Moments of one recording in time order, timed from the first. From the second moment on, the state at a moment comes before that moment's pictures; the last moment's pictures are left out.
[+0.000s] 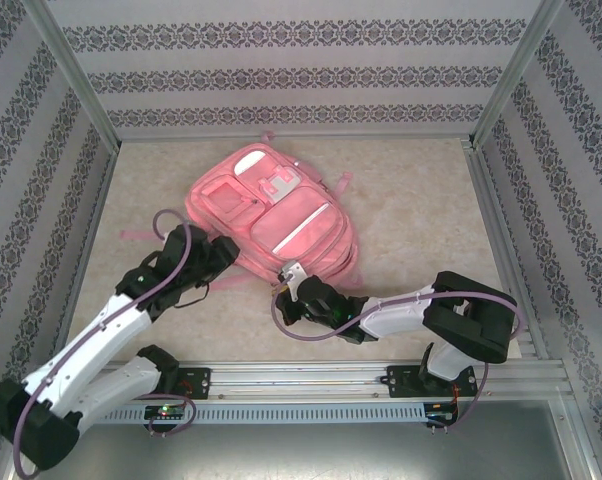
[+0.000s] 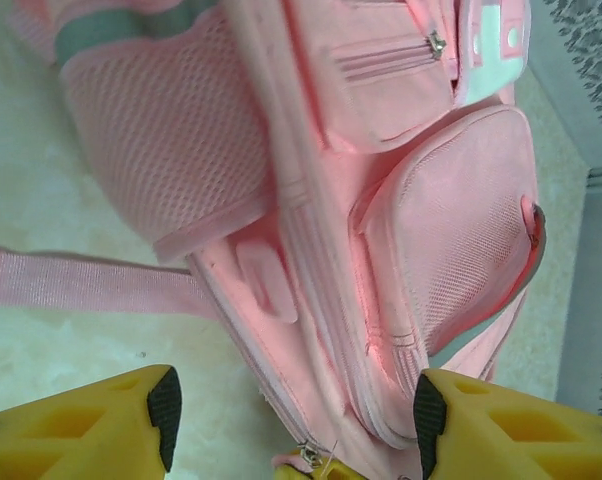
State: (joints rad) left arm -0.49 0.86 0.72 -0.61 -0.04 -1.13; right arm 1.12 1.58 0.54 0.52 0.12 0.41
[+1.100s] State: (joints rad) left arm -0.60 1.21 0.61 -0.18 0.05 -1.14; right arm 1.14 1.64 0.55 0.57 0.13 0.42
